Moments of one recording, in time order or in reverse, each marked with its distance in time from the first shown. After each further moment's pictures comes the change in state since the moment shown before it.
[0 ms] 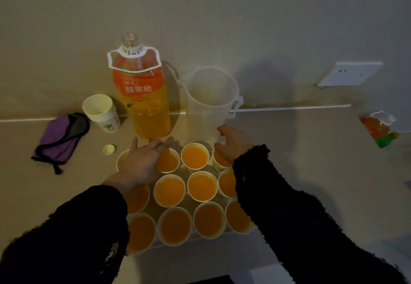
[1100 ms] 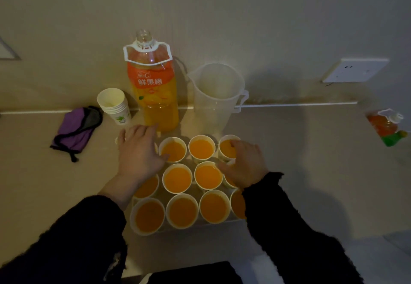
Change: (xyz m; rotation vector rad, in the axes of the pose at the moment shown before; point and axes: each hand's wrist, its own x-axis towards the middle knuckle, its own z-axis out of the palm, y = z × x) left_hand -0.049 0.011 -0.023 -0.172 0.413 -0.299; right_hand -0.074 0.002 0.015 -0.078 0.149 -0.075
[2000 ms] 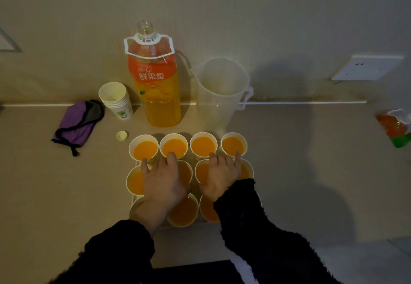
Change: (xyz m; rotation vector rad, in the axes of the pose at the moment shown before) left_hand -0.051 0.042 0.044 0.063 -0.232 -0.076; right_hand -0.005 -0.033 0.057 -0.287 -0.149 -0.031
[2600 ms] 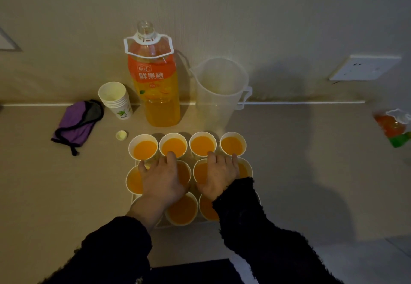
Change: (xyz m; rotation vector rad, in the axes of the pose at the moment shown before) left_hand 0.001 0.001 -0.008 -0.031 -0.067 -0.021; right_hand -0.004 0.001 -0.002 0.055 0.015 -0.010
